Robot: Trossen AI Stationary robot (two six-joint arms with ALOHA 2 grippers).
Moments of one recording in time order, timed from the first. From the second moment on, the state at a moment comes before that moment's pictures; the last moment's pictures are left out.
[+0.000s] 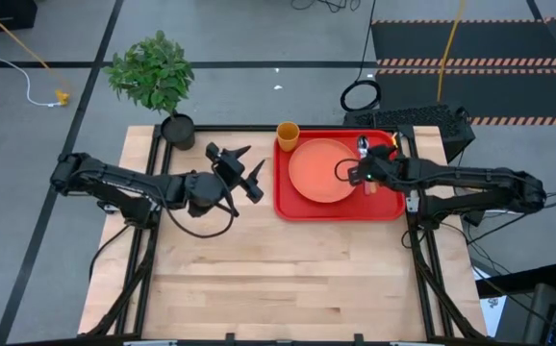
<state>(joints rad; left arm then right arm) -0.16 1.32 1.04 0.07 -0.97 0.03 -0.28 1.01 0.65 -0.73 0.60 0.86</state>
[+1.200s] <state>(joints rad) -0.16 1.32 1.04 0.10 -0.97 0.03 -0.74 1.01 0.42 -0.54 0.31 0.69</state>
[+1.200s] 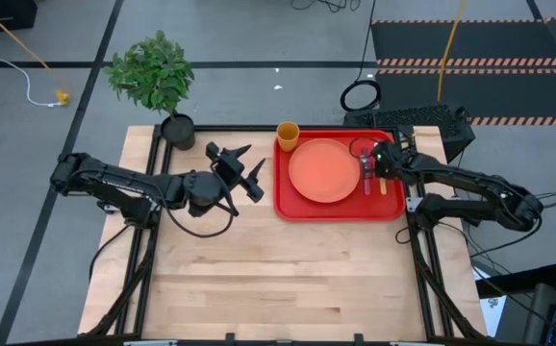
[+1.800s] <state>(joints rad) -0.16 1.32 1.04 0.13 -0.97 0.08 -0.80 1.20 0.42 -0.42 0.26 0.65</state>
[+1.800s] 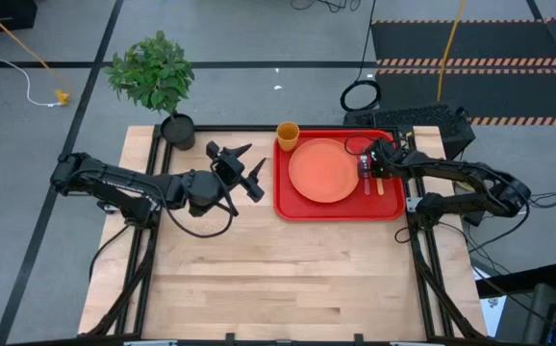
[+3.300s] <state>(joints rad) -0.16 1.32 1.04 0.13 -0.97 0.12 -0.82 1.03 0.42 -0.39 0.26 0.52</state>
